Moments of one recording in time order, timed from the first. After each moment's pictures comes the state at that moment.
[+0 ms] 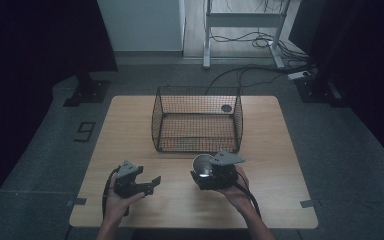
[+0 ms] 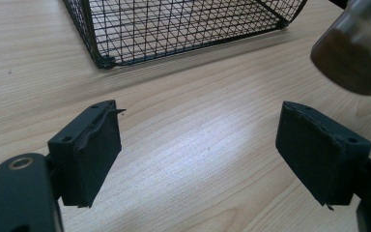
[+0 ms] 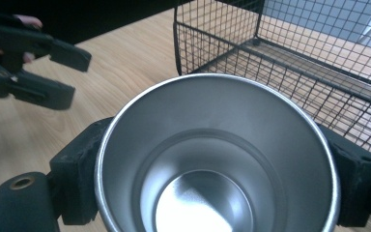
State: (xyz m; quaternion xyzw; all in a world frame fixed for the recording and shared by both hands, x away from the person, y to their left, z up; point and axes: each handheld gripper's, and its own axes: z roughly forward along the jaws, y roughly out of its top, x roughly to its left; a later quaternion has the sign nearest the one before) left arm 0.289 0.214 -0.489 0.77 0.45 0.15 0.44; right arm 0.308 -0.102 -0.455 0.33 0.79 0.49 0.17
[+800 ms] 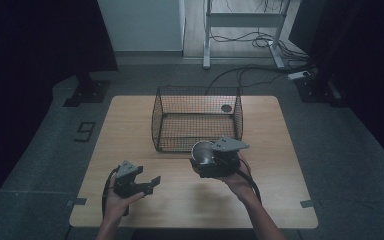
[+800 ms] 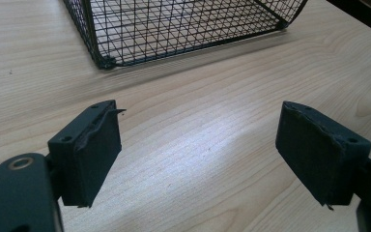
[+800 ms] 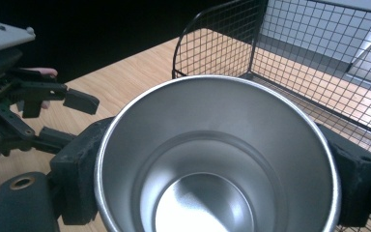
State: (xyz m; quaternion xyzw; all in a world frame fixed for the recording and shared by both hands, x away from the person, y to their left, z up) left arm 0.290 0.215 -0.489 0.76 0.45 0.14 0.44; right arm 0.320 -0.102 -0.409 0.32 0.78 0.51 0.18
